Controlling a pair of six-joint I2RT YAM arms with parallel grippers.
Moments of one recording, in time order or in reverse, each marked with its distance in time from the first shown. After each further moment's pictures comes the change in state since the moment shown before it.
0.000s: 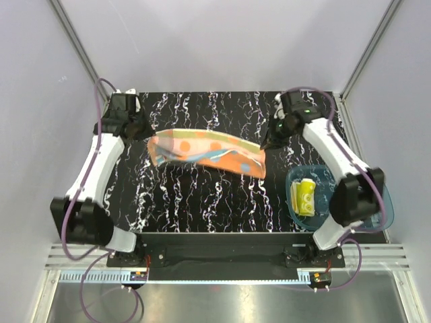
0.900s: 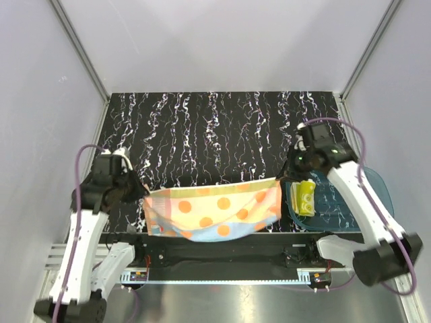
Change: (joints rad) left arm -0.005 -0.743 -0.442 -0.413 0.100 -0.030; right arm 0.000 -0.563 -0.354 -0.170 0.040 0.122
